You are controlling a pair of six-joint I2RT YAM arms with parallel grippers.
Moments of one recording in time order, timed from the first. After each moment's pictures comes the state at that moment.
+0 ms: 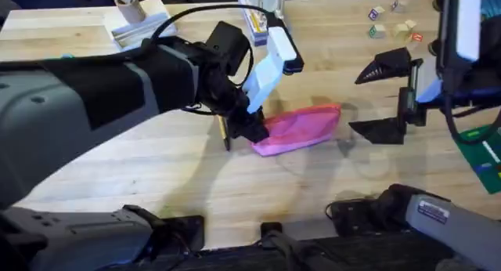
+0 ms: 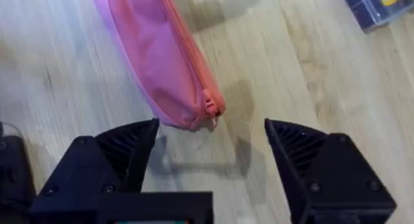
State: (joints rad) left arm -0.57 1.56 0.96 -0.68 0.58 0.73; right arm -0.40 1.18 0.90 -1.16 -0.74 -1.64
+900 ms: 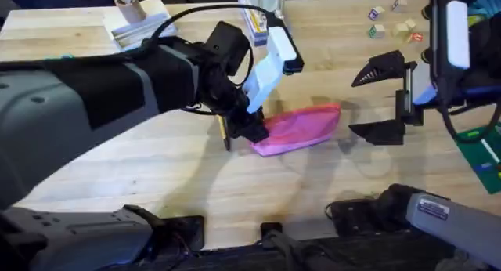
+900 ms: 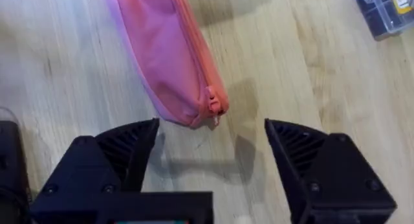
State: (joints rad) left arm -0.57 1.56 0.96 -0.68 0.58 0.73; right arm -0.40 1.23 0.90 -1.16 -0.73 -1.74
